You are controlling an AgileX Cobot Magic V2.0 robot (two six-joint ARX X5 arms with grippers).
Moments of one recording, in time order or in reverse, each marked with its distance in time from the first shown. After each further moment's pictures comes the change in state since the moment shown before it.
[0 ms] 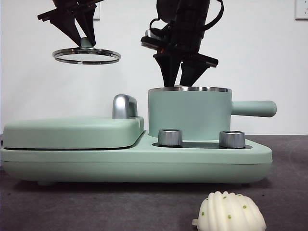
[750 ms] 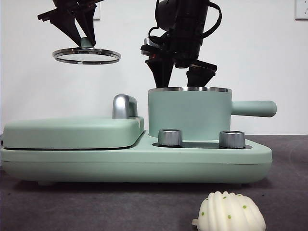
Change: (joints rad) left arm 0.000 0.000 0.000 0.000 0.000 0.000; right arm 0.000 0.024 0.000 0.001 0.006 -0.010
